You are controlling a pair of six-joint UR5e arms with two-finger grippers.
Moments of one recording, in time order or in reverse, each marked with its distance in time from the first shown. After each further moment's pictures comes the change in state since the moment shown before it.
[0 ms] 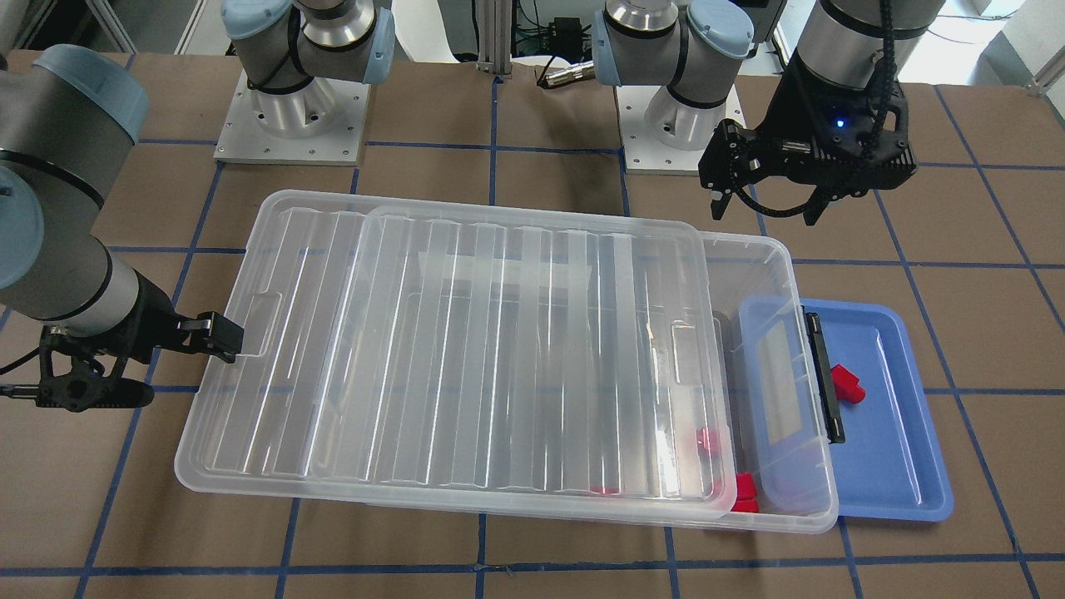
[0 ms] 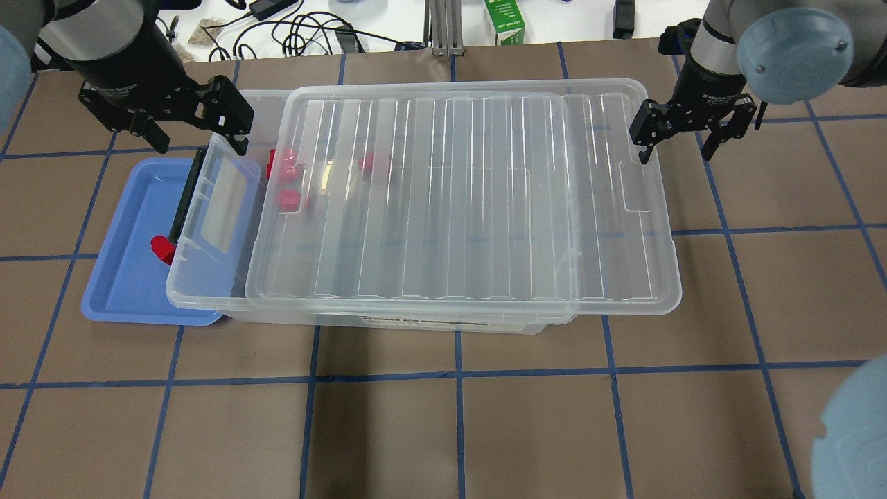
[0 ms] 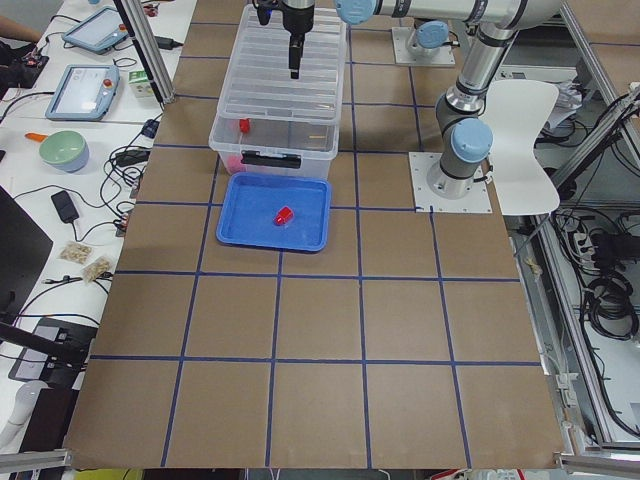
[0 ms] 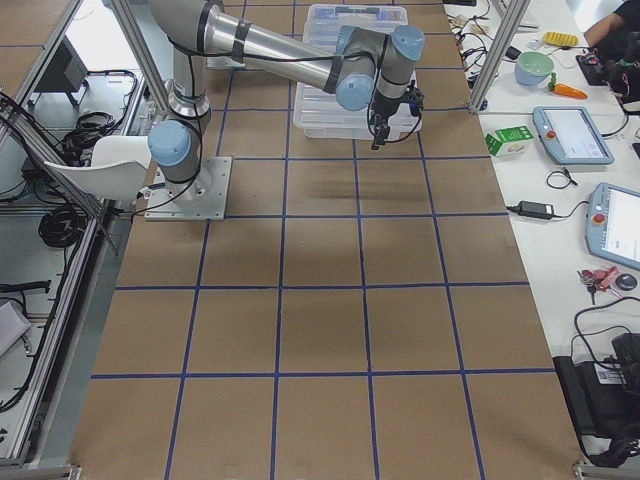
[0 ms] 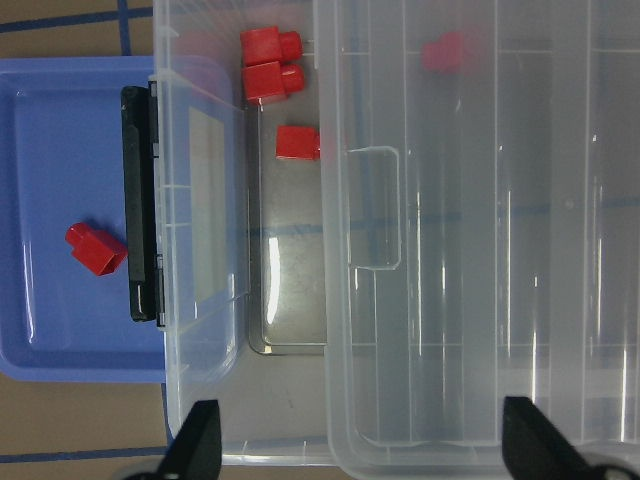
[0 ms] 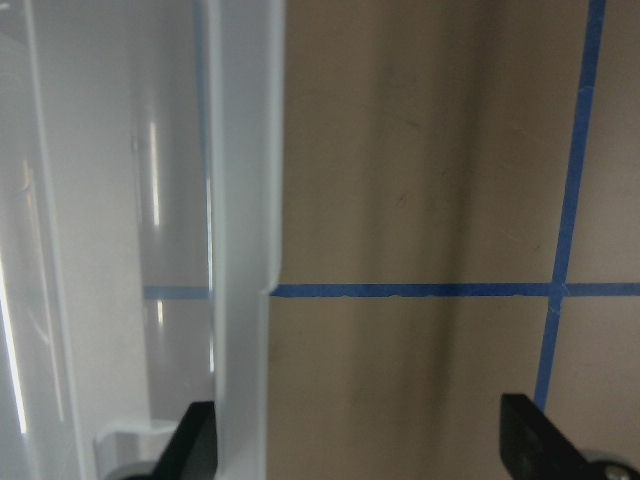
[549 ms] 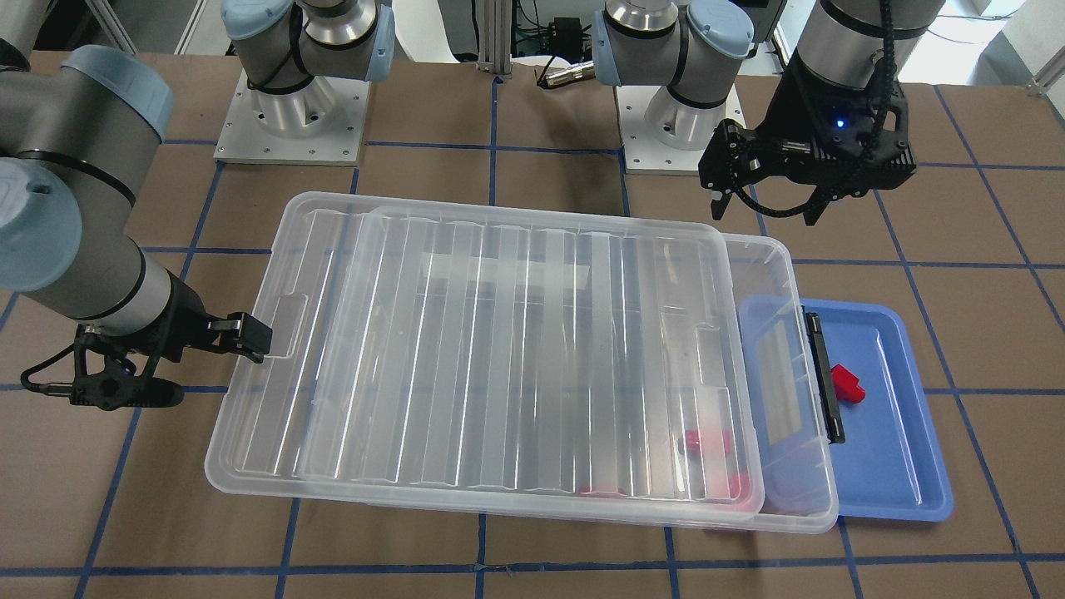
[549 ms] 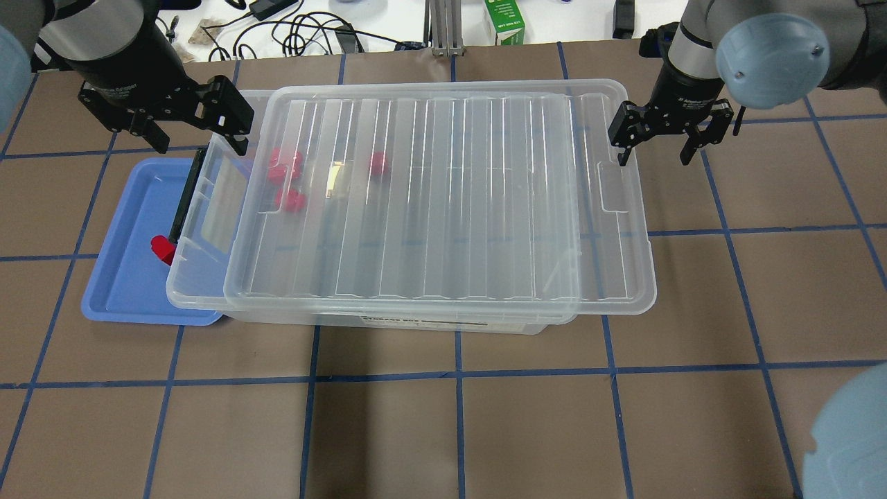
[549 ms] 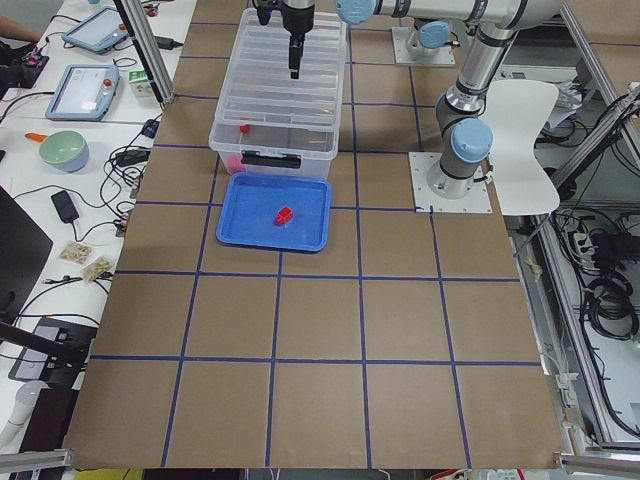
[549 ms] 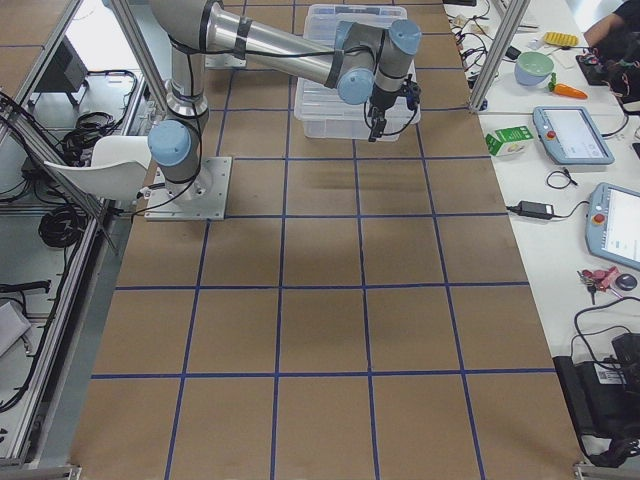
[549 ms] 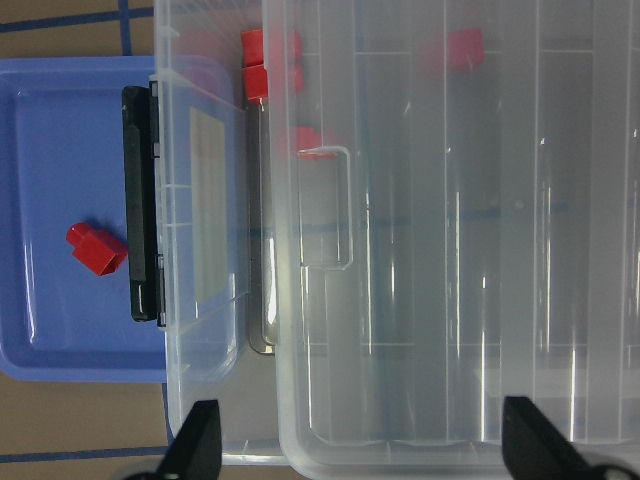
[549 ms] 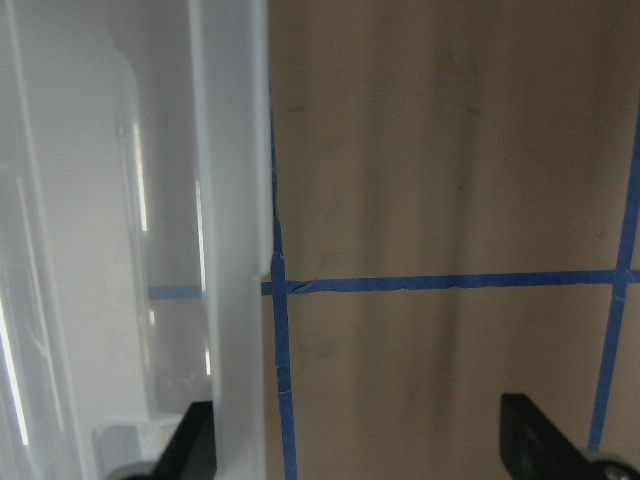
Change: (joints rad) left arm 0.000 0.000 0.000 0.000 0.000 0.000; right arm 0.033 0.001 0.003 -0.001 0.034 0.059
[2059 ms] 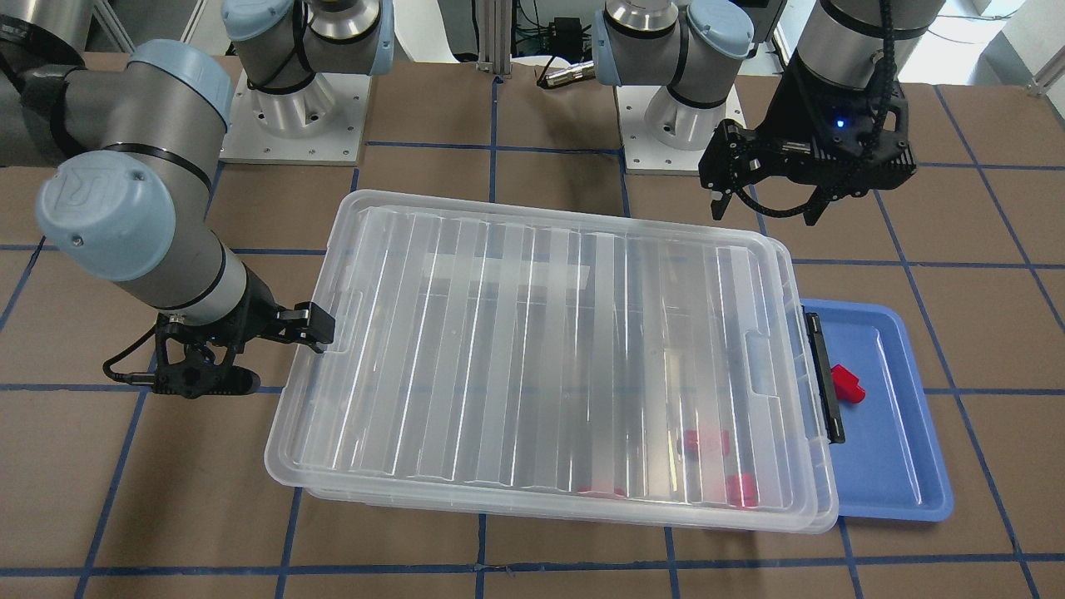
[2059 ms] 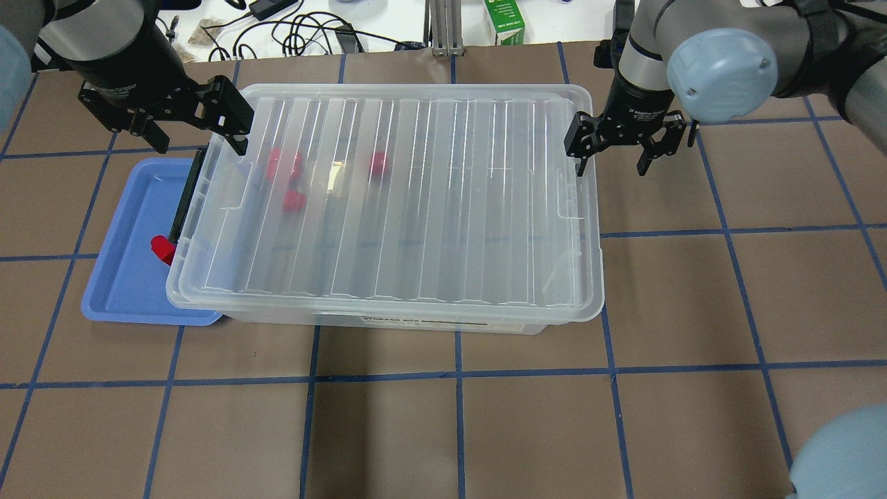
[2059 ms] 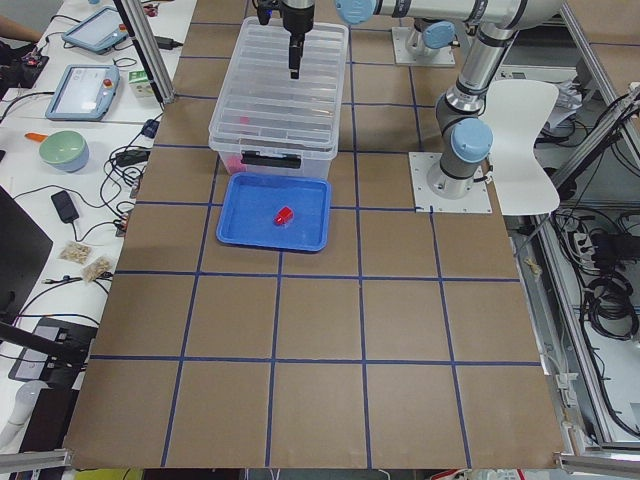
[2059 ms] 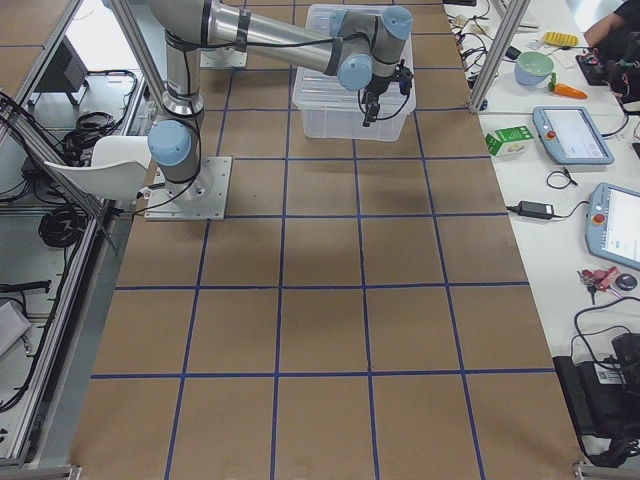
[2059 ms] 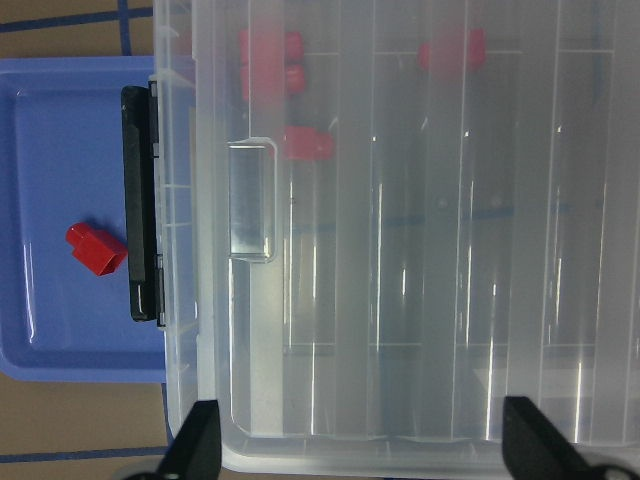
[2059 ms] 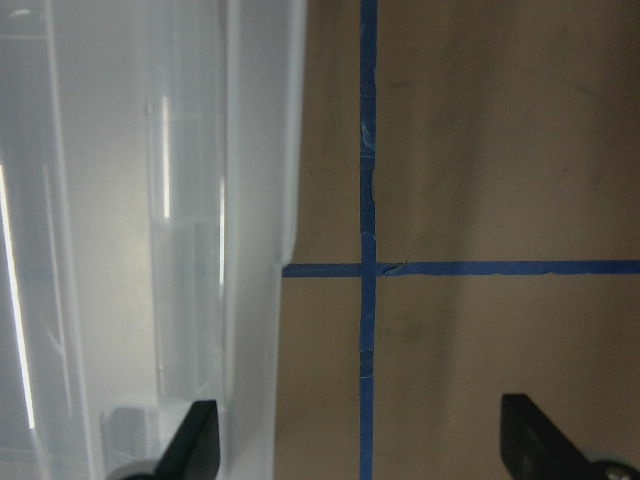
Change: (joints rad) left arm 0.000 0.000 0.000 0.000 0.001 0.000; right arm 0.097 -0.001 0.012 0.001 0.037 0.094
